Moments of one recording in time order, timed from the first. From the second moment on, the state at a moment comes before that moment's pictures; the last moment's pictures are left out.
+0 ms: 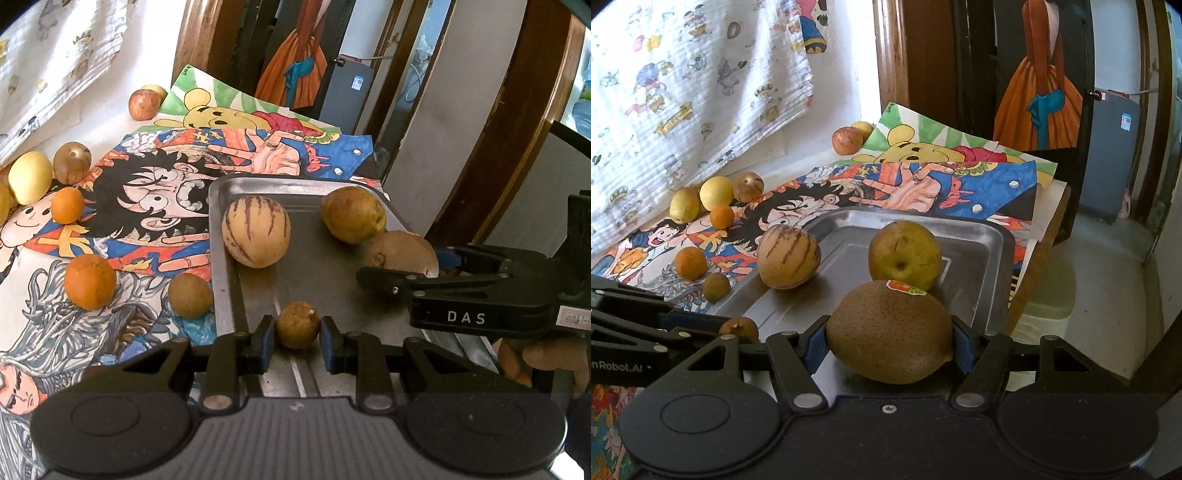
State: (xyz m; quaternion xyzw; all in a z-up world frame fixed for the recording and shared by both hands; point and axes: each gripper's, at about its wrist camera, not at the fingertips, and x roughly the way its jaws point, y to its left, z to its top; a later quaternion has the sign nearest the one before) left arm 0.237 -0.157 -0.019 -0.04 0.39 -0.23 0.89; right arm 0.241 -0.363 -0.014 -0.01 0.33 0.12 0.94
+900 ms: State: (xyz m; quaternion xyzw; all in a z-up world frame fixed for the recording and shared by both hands) left arm 0.172 -0.102 0.019 -0.08 0.34 -0.14 0.93; right arm 0.173 -0.348 0.034 0.01 0.27 0.10 0.96
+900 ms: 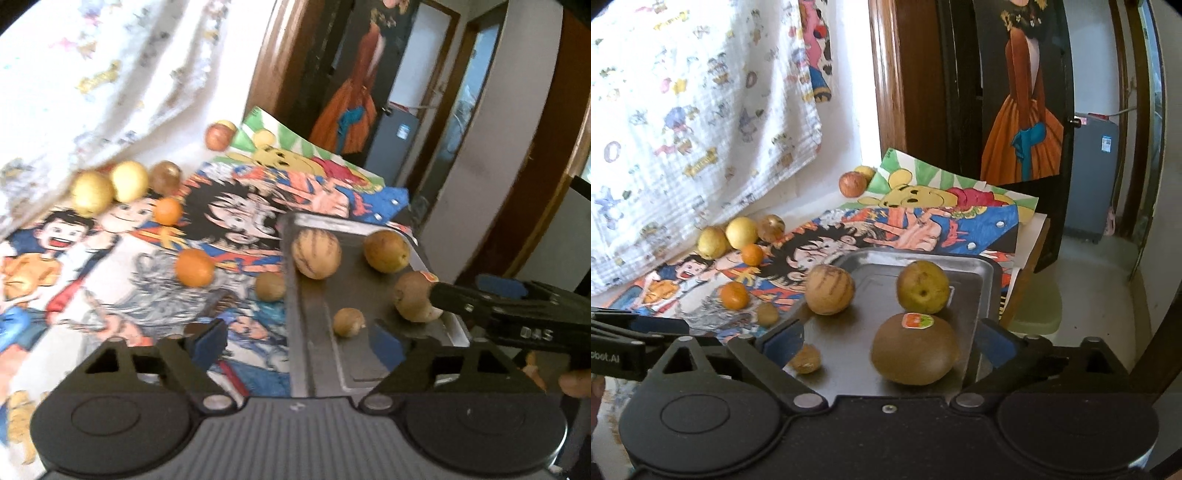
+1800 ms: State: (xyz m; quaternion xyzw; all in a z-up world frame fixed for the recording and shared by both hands) left arm 0.078 -0.029 0.024 -0.05 0.36 -0.06 0.93; right arm 0.042 -0.243 0.067 -0.04 0.35 0.07 0.93
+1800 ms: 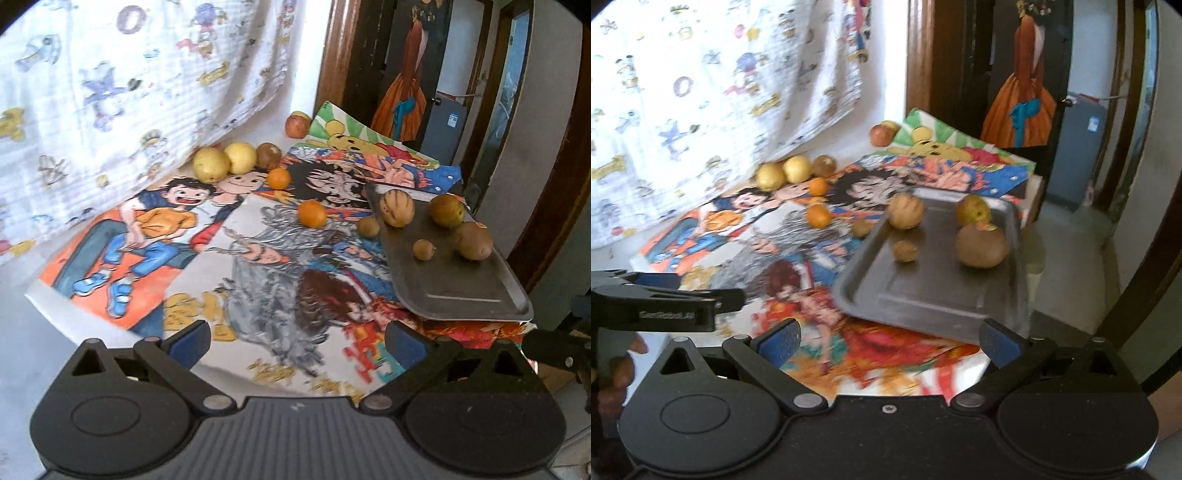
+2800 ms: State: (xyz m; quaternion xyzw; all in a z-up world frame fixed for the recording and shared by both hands) left arm 0.144 0.060 0.101 0.00 0.29 0.02 0.96; right arm 0.162 -0.189 0.214 0.14 0.19 0.24 0.94
